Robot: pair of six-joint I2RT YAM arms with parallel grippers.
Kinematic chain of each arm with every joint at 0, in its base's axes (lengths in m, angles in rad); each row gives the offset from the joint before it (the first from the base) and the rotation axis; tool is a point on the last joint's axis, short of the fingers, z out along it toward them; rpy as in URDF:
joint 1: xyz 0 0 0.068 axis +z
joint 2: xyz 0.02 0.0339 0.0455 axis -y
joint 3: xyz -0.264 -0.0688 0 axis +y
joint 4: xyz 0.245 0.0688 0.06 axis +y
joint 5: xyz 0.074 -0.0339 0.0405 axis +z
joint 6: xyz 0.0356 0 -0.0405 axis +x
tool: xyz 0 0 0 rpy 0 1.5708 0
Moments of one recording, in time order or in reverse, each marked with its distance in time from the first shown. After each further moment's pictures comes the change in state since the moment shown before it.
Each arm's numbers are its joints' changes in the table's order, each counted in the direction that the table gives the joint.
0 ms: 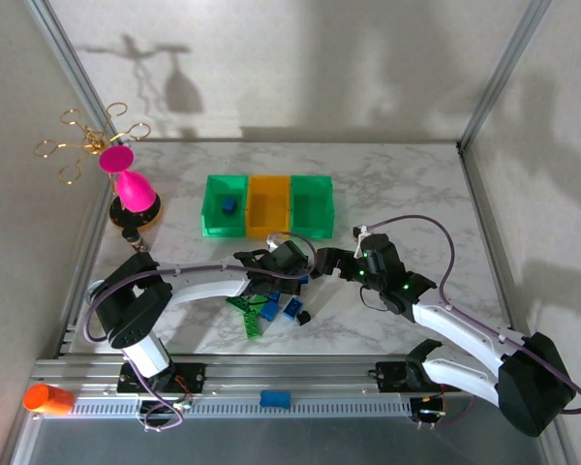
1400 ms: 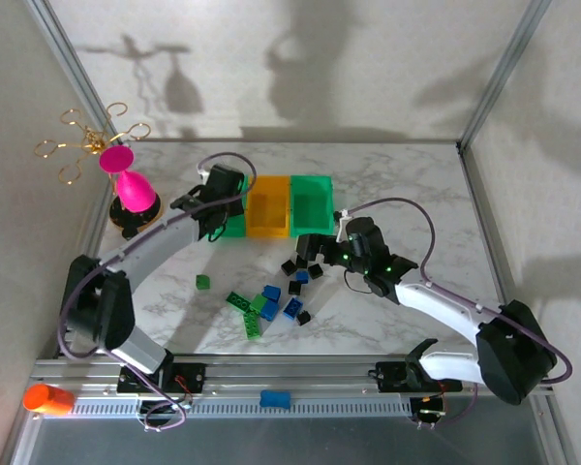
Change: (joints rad) left arm 0.504 0.078 -0.257 0.061 0.153 0.167; right arm 0.026 -0.205 -0.139 -0.150 0.081 -0.038
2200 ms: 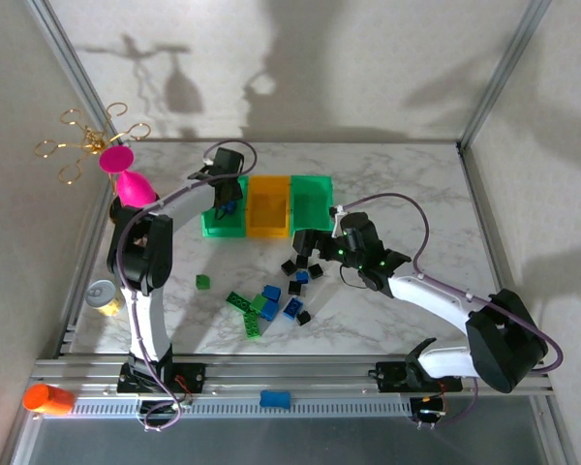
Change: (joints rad) left arm 0.126 -0.415 -0.273 -0.026 -0.065 0.052; right arm 0.000 -0.074 -0.043 -0.020 -0.023 -0.017
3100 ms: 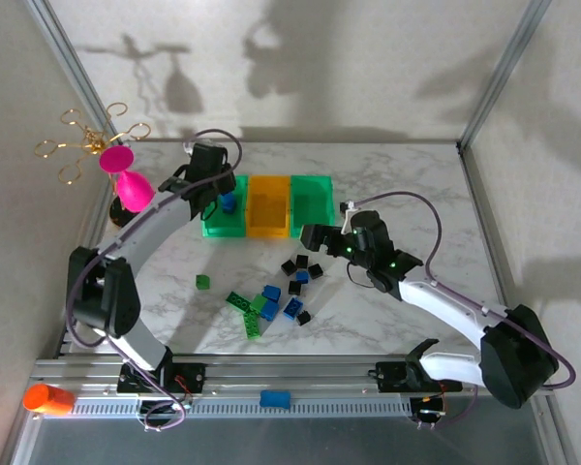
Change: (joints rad) left arm -0.038 0.396 0.175 -0.015 -0.039 -0.006; right arm -0.033 0.106 0.007 0.058 -0.040 -0.009
